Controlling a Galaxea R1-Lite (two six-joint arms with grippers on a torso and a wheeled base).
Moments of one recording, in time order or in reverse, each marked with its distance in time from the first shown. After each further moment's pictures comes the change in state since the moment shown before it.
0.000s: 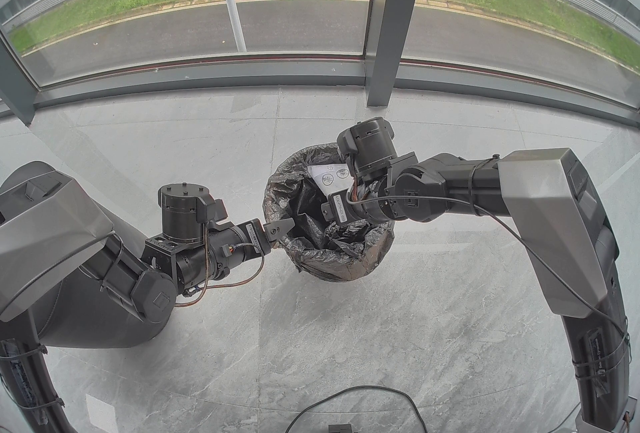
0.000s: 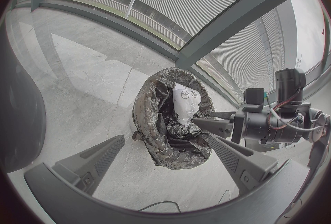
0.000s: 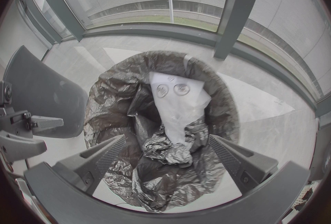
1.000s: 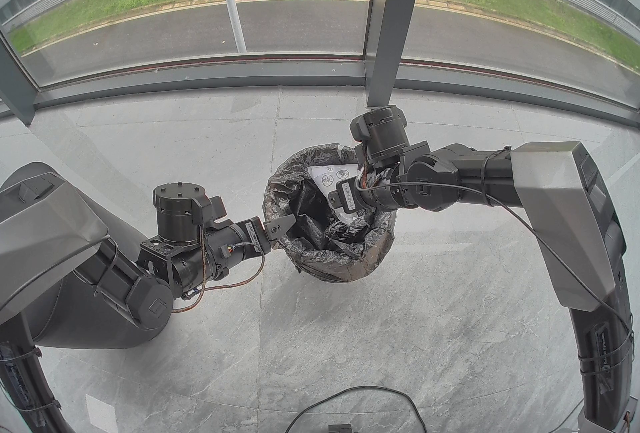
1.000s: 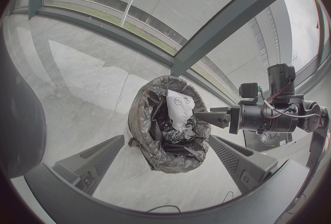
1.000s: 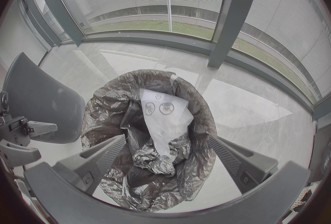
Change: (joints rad) left arm -0.017 -0.031 0.043 -0.063 0.023 0.031; right arm -0.029 -0.024 0.000 -0.020 0.027 -0.036
